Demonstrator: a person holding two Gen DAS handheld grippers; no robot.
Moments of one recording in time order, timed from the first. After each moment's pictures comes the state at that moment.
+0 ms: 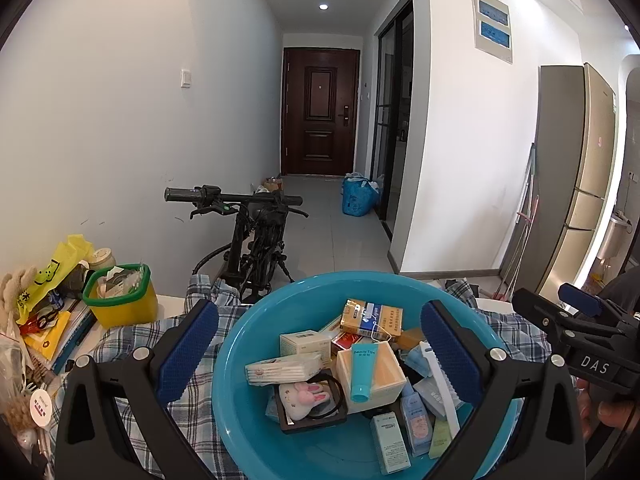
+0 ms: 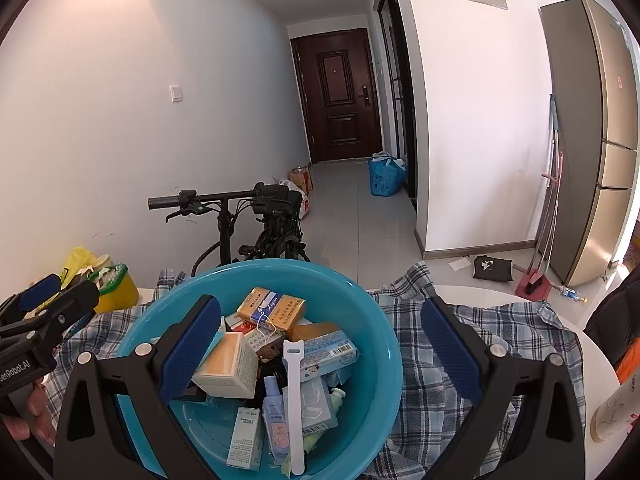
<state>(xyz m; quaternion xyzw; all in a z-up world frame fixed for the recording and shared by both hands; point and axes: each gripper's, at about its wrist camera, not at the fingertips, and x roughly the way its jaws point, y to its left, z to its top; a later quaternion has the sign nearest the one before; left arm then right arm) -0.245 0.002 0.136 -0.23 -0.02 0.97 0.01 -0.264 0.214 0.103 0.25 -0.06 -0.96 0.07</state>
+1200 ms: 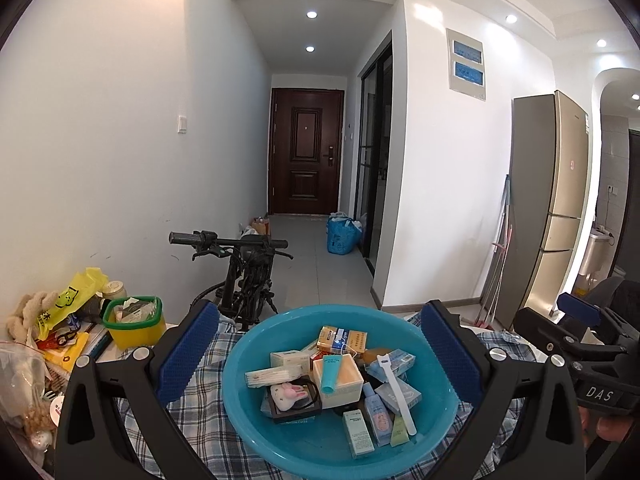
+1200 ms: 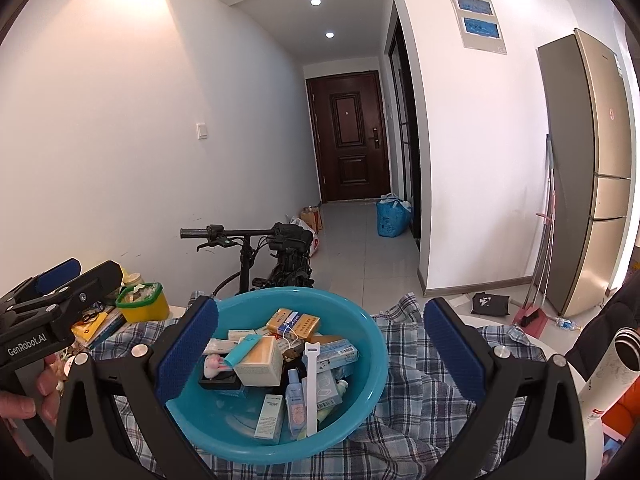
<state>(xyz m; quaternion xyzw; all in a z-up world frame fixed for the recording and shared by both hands) -0.143 0.007 0.202 -0.16 -0.02 0.99 0.04 -0.151 0.215 0.162 0.17 -0.04 -0.98 0.09</state>
